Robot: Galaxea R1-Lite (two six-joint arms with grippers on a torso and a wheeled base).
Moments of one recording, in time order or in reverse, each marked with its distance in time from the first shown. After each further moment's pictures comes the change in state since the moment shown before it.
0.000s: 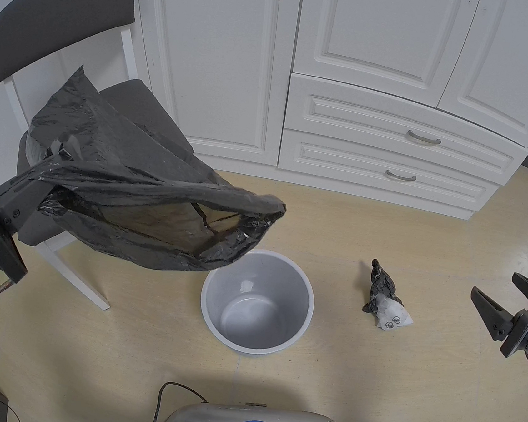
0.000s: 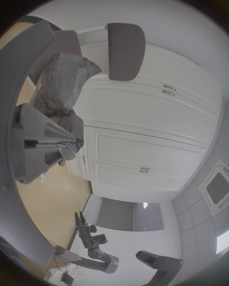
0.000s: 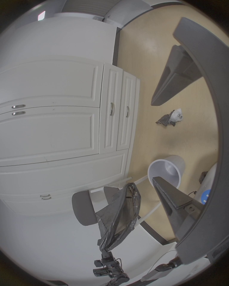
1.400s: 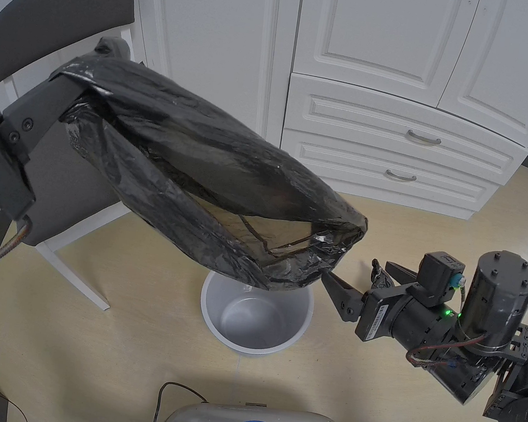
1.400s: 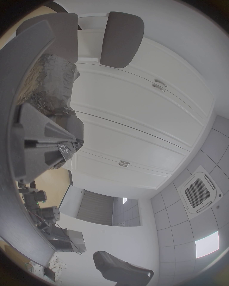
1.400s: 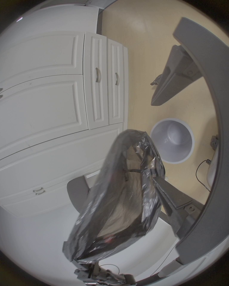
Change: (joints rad) left arm -0.414 0.081 -0.234 -0.015 0.314 0.018; right arm 0.380 0.606 -0.215 -0.327 -0.188 0.201
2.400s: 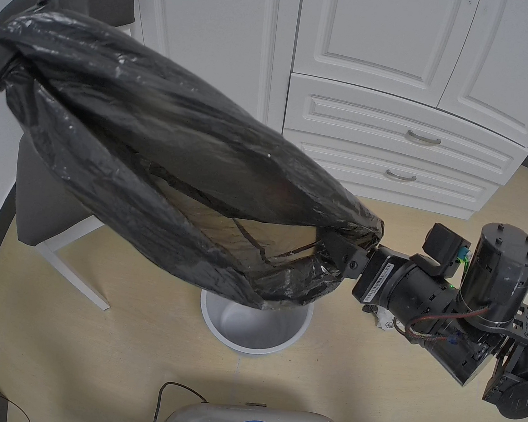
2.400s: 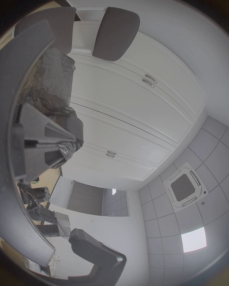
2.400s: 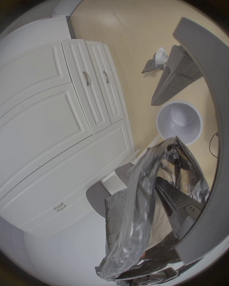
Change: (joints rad) left arm -0.105 -0.109 -0.004 -0.003 -0.007 0.018; right arm -0.007 0.020 -0.098 0.001 0.013 0.242
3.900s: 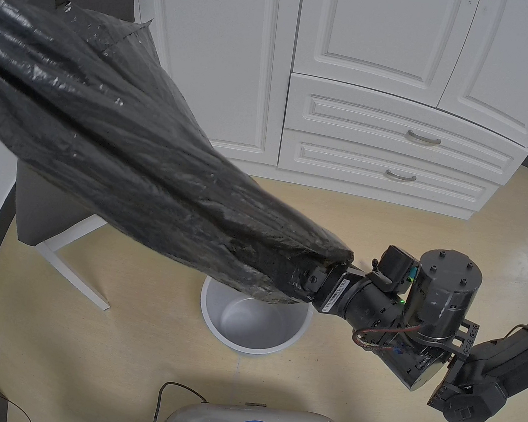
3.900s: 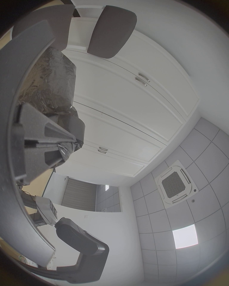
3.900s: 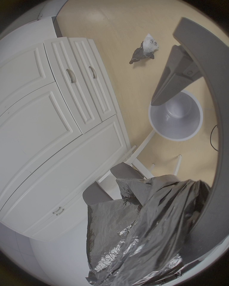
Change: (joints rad) left arm -0.024 -0.070 -0.008 0.001 -0.024 -0.004; right arm -0.013 0.215 0.020 -0.235 0.052 0.068
